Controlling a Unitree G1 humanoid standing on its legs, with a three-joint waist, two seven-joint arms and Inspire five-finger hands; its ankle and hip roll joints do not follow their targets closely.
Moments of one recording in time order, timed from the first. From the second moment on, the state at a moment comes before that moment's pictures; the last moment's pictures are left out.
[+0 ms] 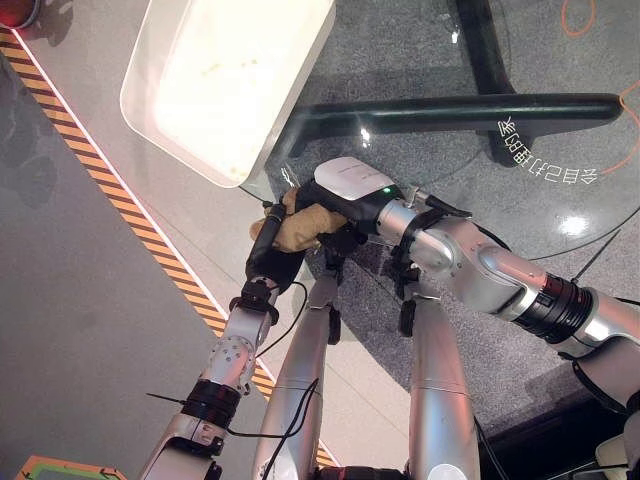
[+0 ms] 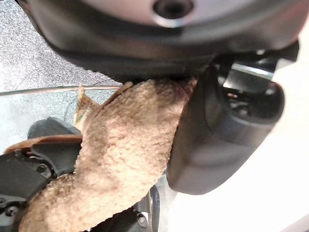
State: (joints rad) left arm -0.36 0.24 -0.21 0.27 -1.70 -0.07 -0.02; right arm -1.04 -0.75 0.95 -0.09 -0.21 0.27 0.07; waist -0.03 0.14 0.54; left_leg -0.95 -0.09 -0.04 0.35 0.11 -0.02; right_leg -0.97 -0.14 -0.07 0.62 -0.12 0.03
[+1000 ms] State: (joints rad) left arm -0.36 0.20 -0.18 0.27 -1.70 -0.06 -0.03; right arm -0.82 -0.71 0.72 -0.09 -0.08 0.31 -0.21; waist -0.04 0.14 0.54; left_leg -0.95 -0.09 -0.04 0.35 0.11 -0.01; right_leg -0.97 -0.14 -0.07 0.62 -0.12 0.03
